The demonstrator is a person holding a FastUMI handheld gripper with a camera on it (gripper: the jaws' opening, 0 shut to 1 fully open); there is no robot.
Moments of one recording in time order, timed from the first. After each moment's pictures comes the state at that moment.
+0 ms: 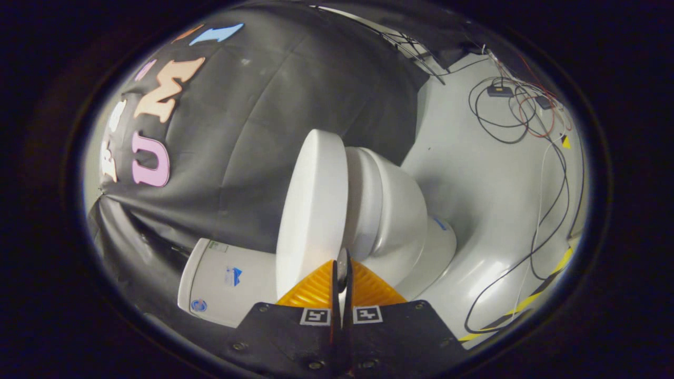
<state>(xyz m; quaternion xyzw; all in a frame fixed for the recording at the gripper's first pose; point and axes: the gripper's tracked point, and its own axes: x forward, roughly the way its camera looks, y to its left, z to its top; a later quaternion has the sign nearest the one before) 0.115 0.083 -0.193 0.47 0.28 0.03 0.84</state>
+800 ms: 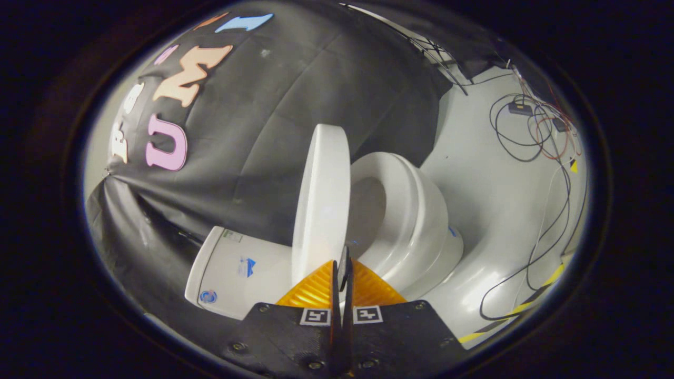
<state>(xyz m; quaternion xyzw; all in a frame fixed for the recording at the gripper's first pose) 0.108 0.101 -0.143 0.43 0.28 0.07 0.85</state>
